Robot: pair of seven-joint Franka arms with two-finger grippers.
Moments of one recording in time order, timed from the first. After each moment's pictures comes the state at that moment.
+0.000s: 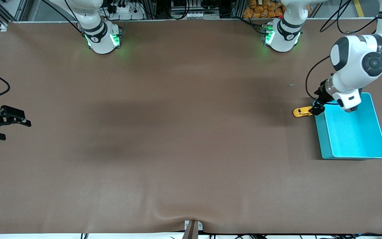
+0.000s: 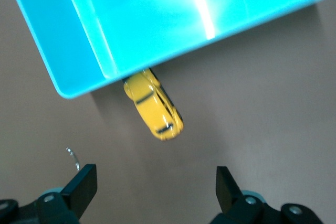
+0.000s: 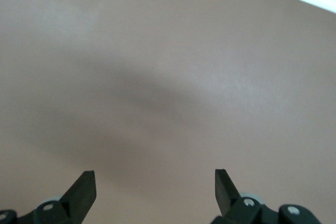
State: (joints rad) left arm 0.20 -0.04 -0.15 -2.41 0.02 2.30 -1.18; right arm -0.16 0.35 0.07 -1.26 0.10 1.59 -0.47
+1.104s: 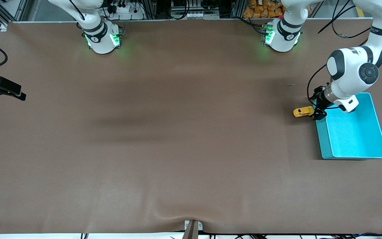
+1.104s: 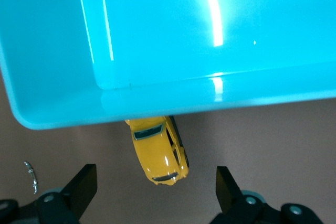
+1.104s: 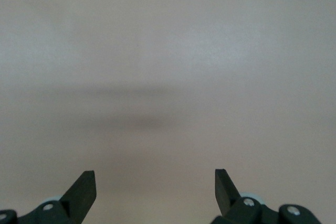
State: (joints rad) left arm 0.27 0.11 -0.17 -2.48 -0.01 2.54 -1.30; right arm -0.12 0.12 0.07 -1.40 0.04 1.51 -0.06
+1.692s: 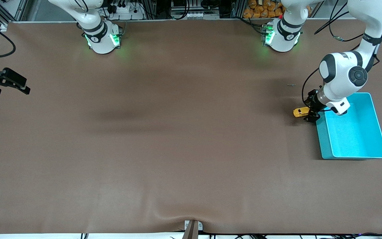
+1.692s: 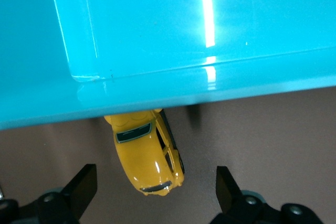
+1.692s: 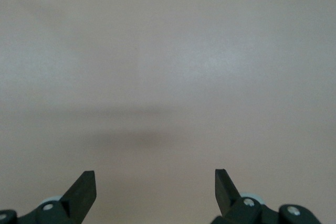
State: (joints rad) left arm 0.27 0.19 -0.18 -2.50 -0.01 2.67 -1.30; right arm -0.12 -0.03 0.07 -1.59 0.04 1.59 -0.05
